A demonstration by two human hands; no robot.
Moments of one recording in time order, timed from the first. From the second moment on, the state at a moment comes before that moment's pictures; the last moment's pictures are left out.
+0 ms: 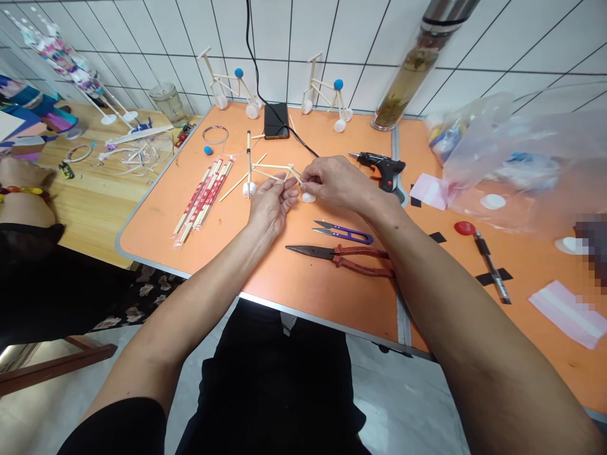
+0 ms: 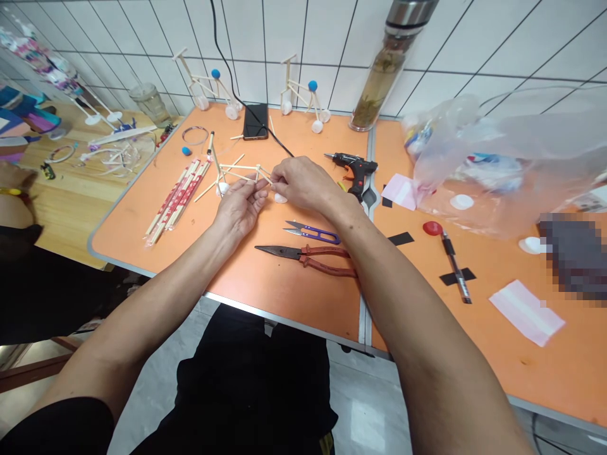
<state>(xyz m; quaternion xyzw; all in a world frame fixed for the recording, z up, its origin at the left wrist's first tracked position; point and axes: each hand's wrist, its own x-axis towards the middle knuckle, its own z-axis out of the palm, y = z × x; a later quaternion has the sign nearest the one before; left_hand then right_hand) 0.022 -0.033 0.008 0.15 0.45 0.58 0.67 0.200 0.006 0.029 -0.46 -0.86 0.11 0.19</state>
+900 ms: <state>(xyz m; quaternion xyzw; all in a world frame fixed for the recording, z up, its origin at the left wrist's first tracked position) 0.024 -0.033 0.012 0.15 0.44 0.59 0.66 0.200 0.001 0.037 -0.47 -0.85 0.13 0.20</state>
